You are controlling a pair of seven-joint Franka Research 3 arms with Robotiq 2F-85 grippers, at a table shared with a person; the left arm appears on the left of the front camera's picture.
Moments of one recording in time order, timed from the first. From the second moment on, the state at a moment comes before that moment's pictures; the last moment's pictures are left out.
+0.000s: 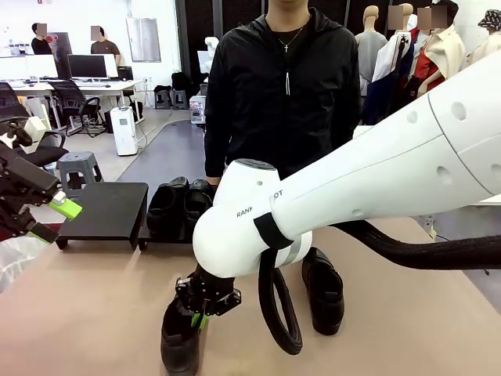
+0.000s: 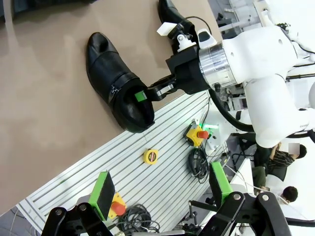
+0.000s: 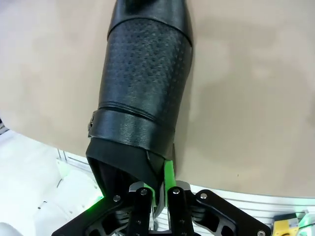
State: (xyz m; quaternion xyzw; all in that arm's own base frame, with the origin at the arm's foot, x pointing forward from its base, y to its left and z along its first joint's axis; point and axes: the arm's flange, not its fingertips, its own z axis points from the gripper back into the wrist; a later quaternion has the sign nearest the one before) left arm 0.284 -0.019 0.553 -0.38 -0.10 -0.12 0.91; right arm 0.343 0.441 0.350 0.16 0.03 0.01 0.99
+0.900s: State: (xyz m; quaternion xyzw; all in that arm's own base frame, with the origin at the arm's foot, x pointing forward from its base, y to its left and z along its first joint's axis) left arm 0.284 -0.018 0.553 -0.38 -0.10 -0.12 0.91; right arm 0.288 0.380 0.455 0.20 -0.03 0.13 0.97
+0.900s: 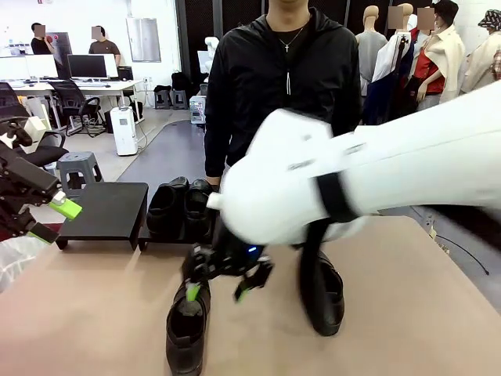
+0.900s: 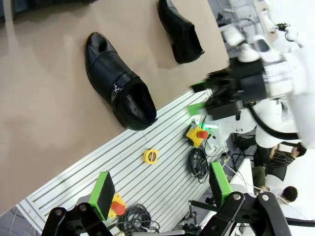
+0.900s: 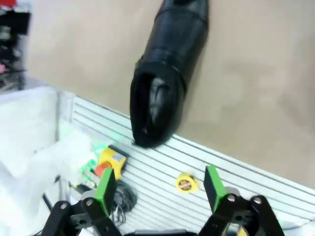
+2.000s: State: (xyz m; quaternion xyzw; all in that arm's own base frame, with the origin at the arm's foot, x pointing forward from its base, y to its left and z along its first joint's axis) left arm 0.284 -0.018 0.553 -0.38 -0.10 -0.12 0.91; right arm 0.285 0.042 0.544 0.32 -0.06 -0.05 0.94
